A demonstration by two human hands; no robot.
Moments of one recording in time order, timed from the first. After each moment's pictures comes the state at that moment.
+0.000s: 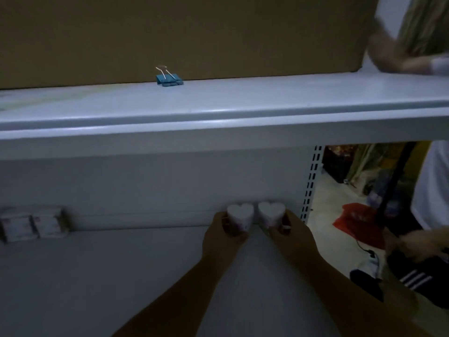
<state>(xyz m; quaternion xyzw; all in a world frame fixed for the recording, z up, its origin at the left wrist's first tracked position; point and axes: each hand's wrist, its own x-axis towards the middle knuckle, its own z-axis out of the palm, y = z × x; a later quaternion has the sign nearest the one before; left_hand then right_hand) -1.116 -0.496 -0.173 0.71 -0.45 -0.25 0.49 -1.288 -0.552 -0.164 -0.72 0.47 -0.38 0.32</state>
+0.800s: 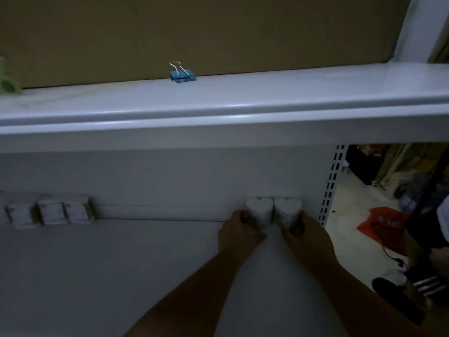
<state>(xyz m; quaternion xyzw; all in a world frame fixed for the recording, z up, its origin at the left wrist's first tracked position) -1.122 -0.507 -0.172 0.80 -0.47 -0.17 0.34 -1.283 -0.553 -0.161 -0.75 0.53 -0.32 0.23</state>
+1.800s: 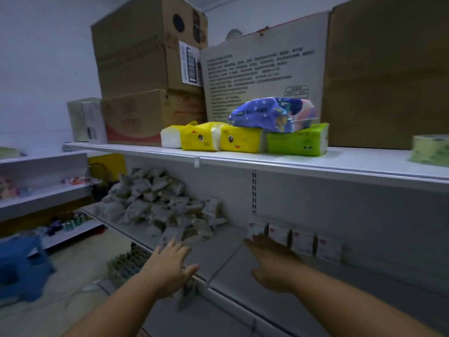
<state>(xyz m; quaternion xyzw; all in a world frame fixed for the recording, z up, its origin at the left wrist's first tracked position) -0.608 0.022 -0.045 0.92 -0.38 -0.06 0.00 -0.761 -0.188 -0.043 -0.99 0.10 -0.01 0.06</state>
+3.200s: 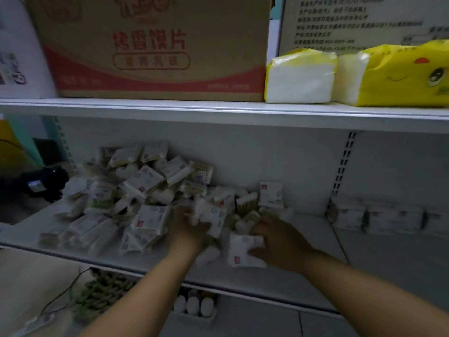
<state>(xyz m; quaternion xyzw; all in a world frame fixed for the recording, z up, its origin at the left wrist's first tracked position) -0.226 0.009 -0.107 0.78 -0.28 -0.16 0.54 -0.408 -0.102 -0.112 -0.95 0.24 -0.16 0.13</state>
